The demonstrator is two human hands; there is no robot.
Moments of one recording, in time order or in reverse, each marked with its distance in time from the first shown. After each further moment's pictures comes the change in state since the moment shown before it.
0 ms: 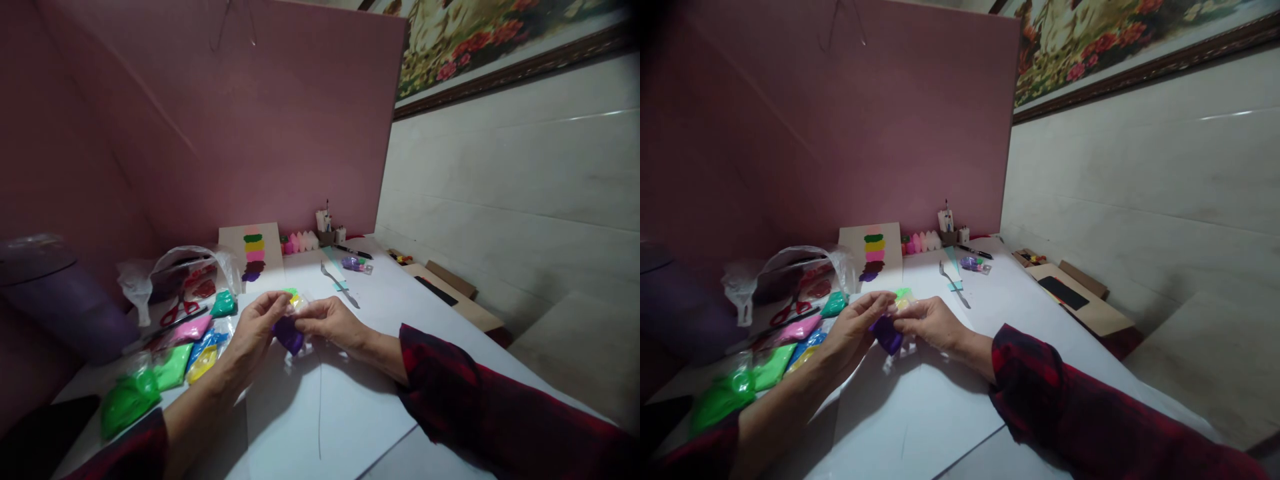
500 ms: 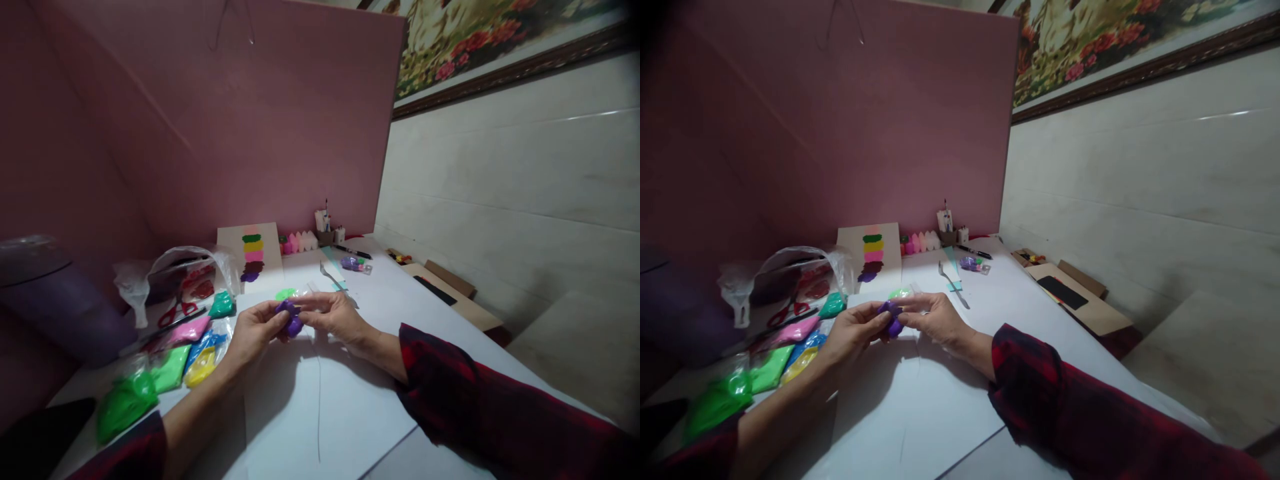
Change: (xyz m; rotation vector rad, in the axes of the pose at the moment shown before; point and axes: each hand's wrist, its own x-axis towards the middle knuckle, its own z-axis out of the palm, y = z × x) left_hand 0.015 -0.017 -0.020 0.125 -0.049 0.044; right_hand 0.001 -0.006 -0.003 0.035 0.058 -0.126
